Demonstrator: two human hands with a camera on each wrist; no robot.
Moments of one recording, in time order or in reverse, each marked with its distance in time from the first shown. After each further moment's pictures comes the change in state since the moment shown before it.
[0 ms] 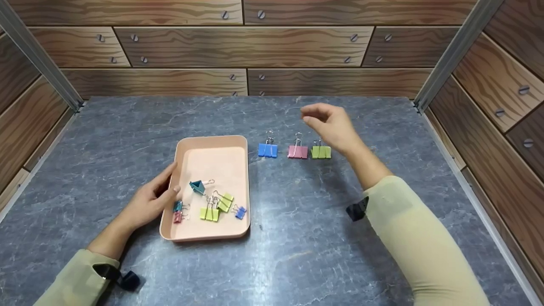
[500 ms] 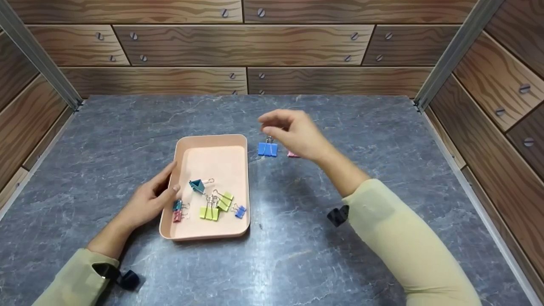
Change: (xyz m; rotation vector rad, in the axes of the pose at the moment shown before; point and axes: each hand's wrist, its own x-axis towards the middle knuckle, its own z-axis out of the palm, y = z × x) left_hand 0.000 0.000 0.000 -0.002 0.003 0.015; right_hand -0.010 -0.058 0.052 0.068 -0.205 -0.140
